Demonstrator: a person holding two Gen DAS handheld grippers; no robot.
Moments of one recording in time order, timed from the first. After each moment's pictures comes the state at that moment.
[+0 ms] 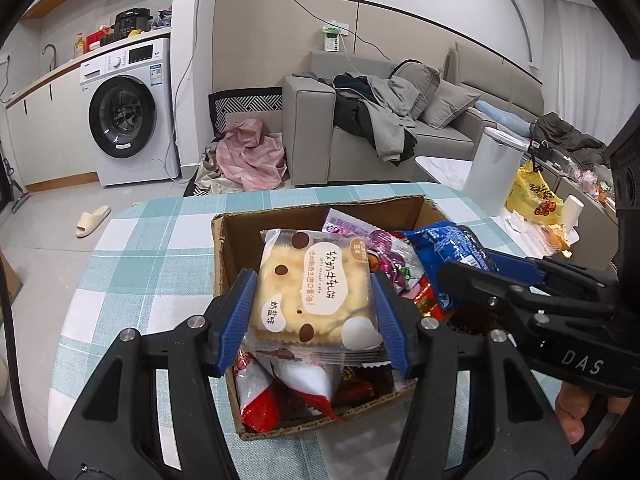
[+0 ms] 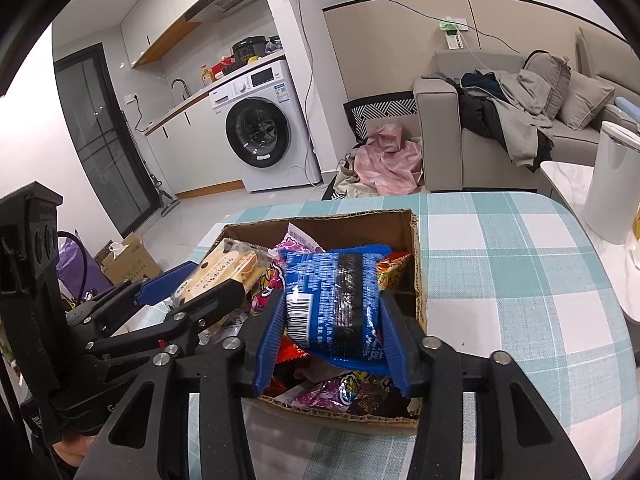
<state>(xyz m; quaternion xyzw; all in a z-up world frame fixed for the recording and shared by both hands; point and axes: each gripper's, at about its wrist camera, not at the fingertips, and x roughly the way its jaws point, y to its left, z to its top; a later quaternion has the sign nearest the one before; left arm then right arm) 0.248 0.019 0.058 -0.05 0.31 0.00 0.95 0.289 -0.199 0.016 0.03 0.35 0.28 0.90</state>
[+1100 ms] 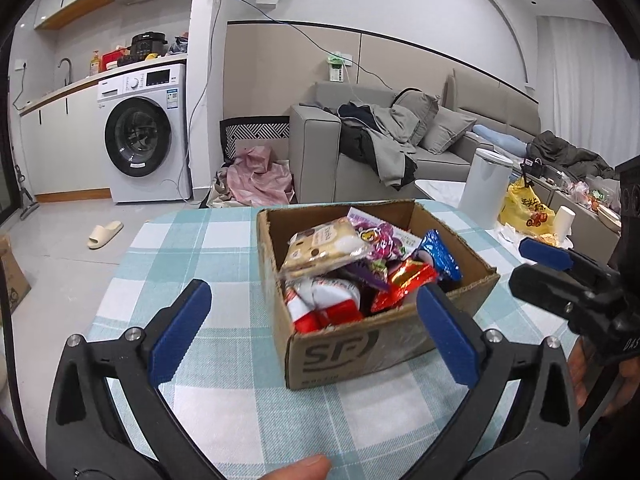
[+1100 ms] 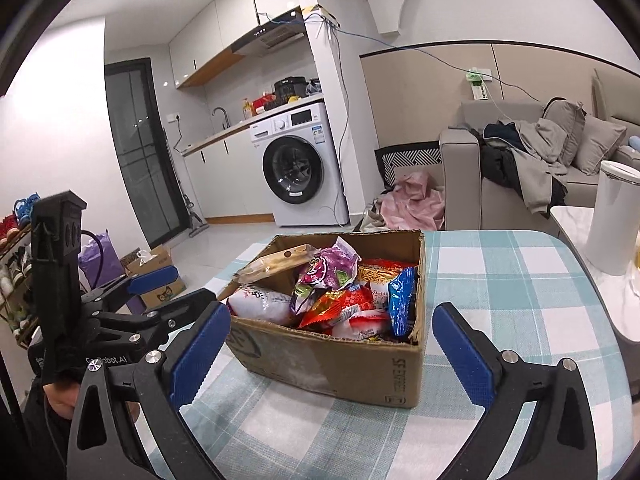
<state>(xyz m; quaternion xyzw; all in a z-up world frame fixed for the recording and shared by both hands) 0.138 0.035 0.074 -0.05 0.25 0.01 0.97 0.213 -0.236 0.028 0.03 0.25 0.33 0.91</state>
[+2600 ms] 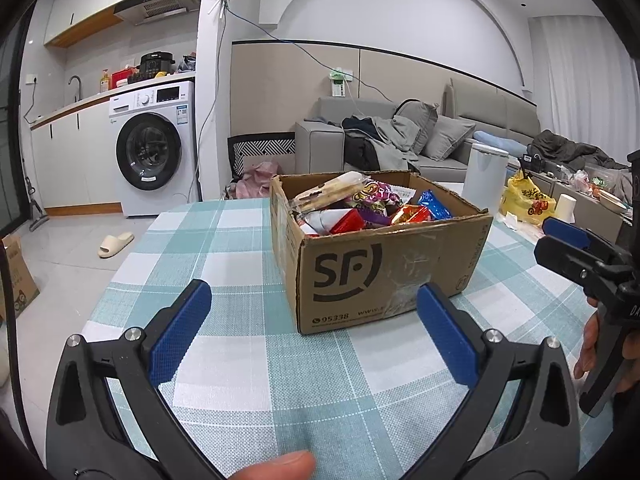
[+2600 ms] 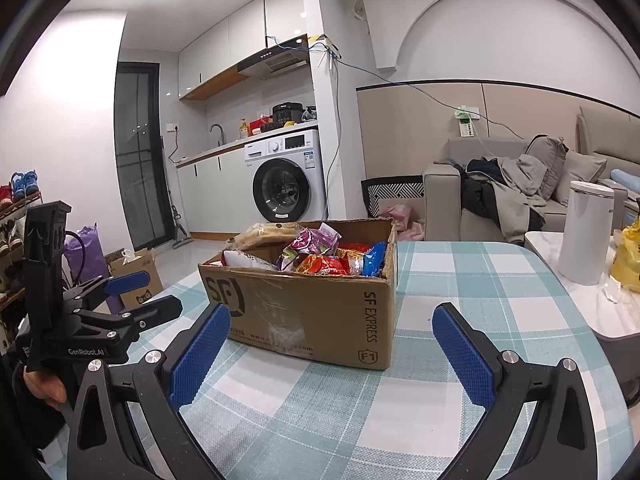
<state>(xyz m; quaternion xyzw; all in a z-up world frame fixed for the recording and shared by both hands) 0.074 0.026 0.026 -0.03 0.21 0.03 0.98 0.159 -0.266 -0.014 0.01 0.18 0.30 0.94</state>
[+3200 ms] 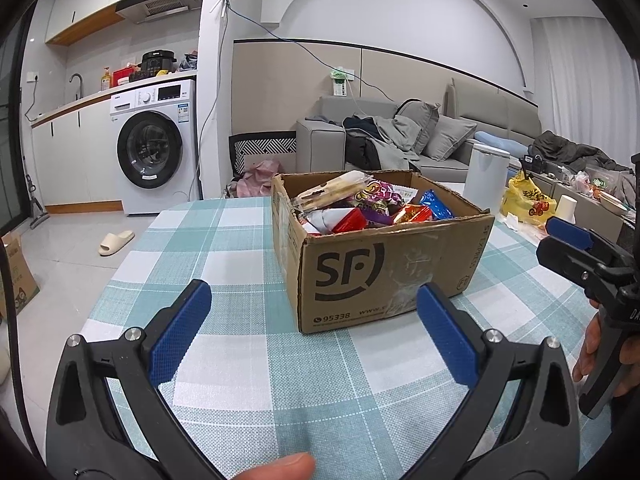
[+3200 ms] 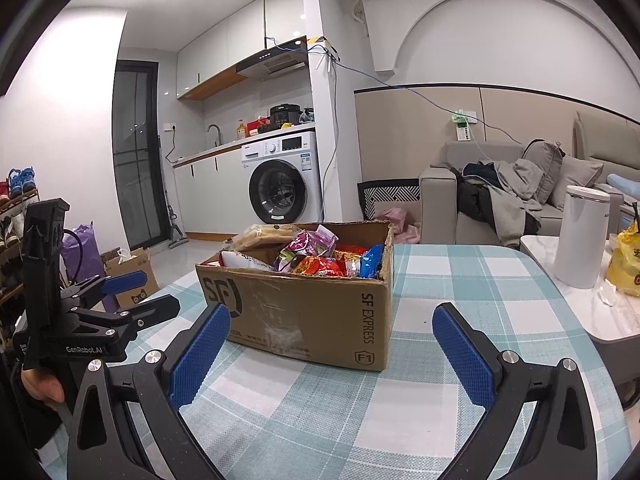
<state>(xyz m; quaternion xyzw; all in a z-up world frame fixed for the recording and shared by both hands) 0.075 0.026 0.024 -0.03 0.21 0.03 0.98 0.154 -0.266 -0.015 0.00 0.17 0.29 0.94</state>
